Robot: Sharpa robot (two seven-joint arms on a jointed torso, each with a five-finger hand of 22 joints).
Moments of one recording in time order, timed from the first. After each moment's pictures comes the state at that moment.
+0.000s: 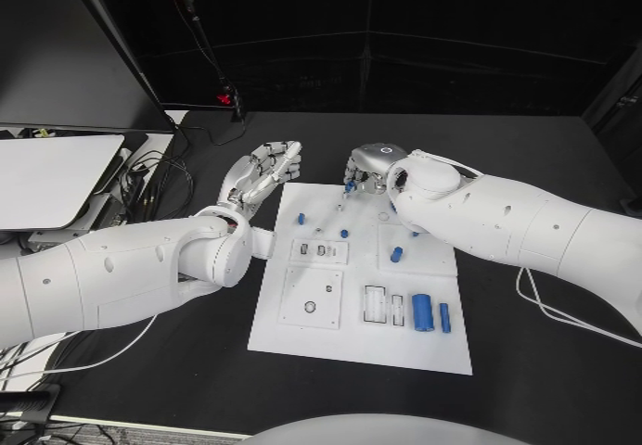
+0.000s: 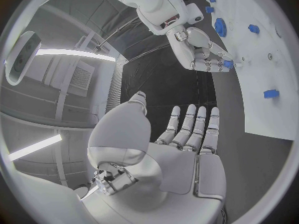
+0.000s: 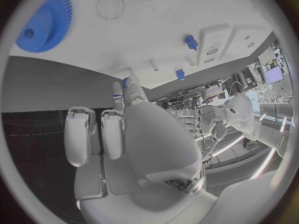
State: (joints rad) left arm 1.28 -0.74 -0.24 1.46 0.03 -0.50 0.68; left_hand 1.09 0.02 -0.06 0.29 0.26 0.23 0.14 0.72 0.12 0.30 0.26 0.68 0.07 0.16 0.26 0.81 0.07 0.07 0.33 0.29 0.23 0.11; right arm 1.27 -0.38 -0.04 1.01 -1.69 -0.24 -0.19; right_hand 1.69 0.09 -0.08 0.26 0.04 1.07 0.10 0.17 0.07 1.18 0.05 0.07 0.06 1.47 -0.06 1.48 1.28 0.04 1.46 0.05 1.51 1.31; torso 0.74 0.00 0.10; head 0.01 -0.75
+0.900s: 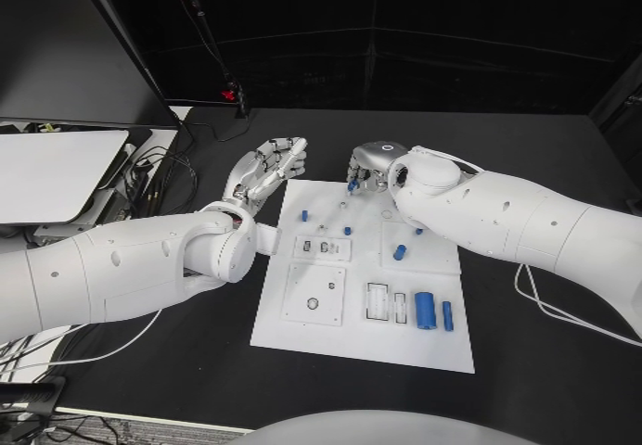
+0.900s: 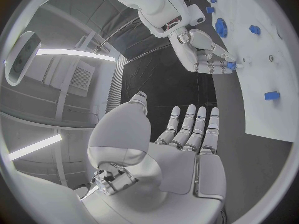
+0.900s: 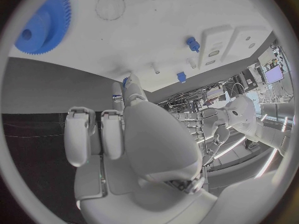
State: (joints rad) left arm 1.28 -0.73 -0.24 1.46 0.03 -0.50 0.68; left_hand 1.09 0.02 -0.06 0.29 0.26 0.23 0.14 0.72 0.12 0.30 0.26 0.68 0.07 0.16 0.26 0.81 0.07 0.07 0.33 0.29 0.23 0.11; right arm 1.27 -0.35 -0.04 0.98 -1.69 -0.20 -0.19; right_hand 1.69 0.08 -0.08 0.27 0.04 1.06 0.10 0.18 0.07 1.18 0.05 0.07 0.06 1.47 -0.06 1.48 1.28 0.04 1.46 0.05 1.51 1.31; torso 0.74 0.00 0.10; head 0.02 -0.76
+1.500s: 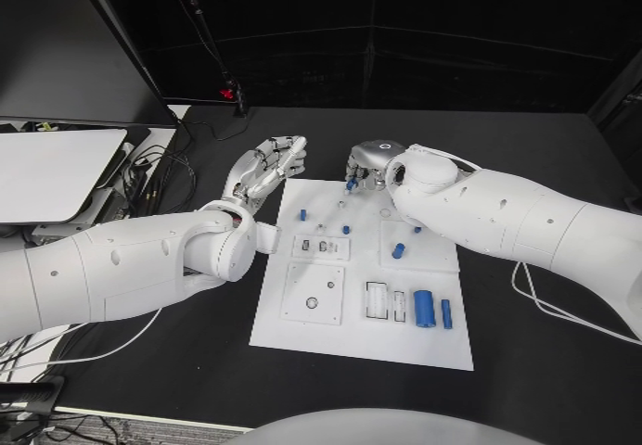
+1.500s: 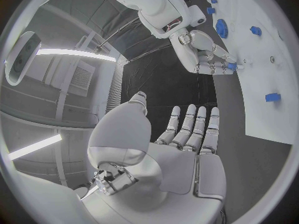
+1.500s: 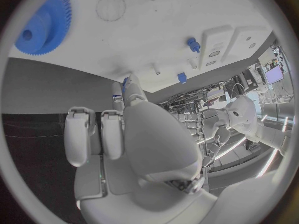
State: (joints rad) left arm 1.28 -0.73 -0.24 1.46 0.03 -0.50 0.68; left_hand 1.09 0.02 -0.06 0.29 0.26 0.23 0.14 0.72 0.12 0.30 0.26 0.68 0.07 0.16 0.26 0.81 0.07 0.07 0.33 0.29 0.23 0.11; right arm 1.27 -0.34 -0.04 0.97 -1.69 -0.20 -0.19; right_hand 1.69 0.08 -0.08 0.27 0.04 1.06 0.10 0.17 0.07 1.18 0.05 0.06 0.06 1.47 -0.06 1.48 1.27 0.04 1.46 0.05 1.51 1.31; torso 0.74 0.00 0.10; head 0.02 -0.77
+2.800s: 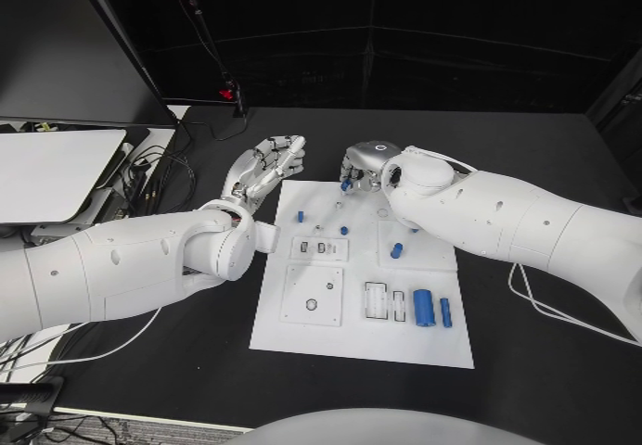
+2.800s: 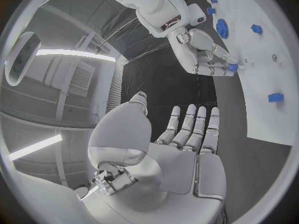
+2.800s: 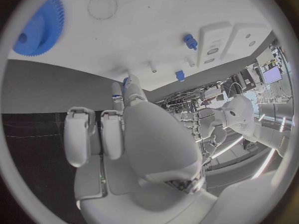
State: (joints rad) left arm 1.28 -0.73 -0.24 1.45 0.03 -0.50 0.68; left_hand 1.10 0.03 -0.06 0.29 0.26 0.23 0.14 0.72 0.11 0.30 0.26 0.68 0.07 0.16 0.26 0.81 0.07 0.07 0.33 0.29 0.23 0.11; right arm 1.27 -0.34 -0.04 0.98 -1.69 -0.22 -0.18; right_hand 1.69 0.08 -0.07 0.27 0.04 1.05 0.10 0.16 0.06 1.18 0.05 0.06 0.06 1.46 -0.06 1.48 1.27 0.04 1.47 0.06 1.51 1.31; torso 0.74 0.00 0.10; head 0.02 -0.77
